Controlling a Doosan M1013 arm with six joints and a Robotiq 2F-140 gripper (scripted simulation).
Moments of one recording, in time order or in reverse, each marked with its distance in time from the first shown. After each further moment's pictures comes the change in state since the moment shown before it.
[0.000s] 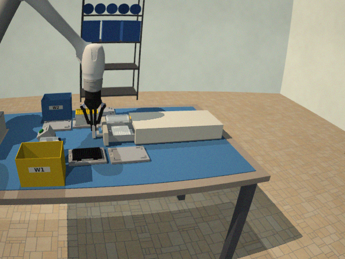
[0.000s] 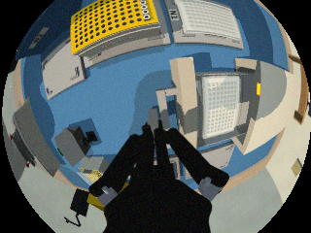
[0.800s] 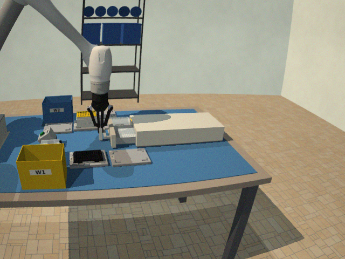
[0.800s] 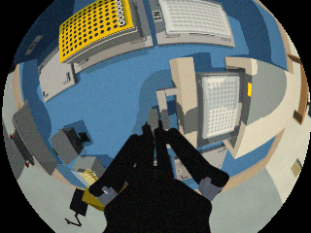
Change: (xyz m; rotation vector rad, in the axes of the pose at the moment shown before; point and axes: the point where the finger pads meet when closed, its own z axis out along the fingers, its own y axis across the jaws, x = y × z) arm 0.000 0.029 0.000 0.000 0.000 0.000
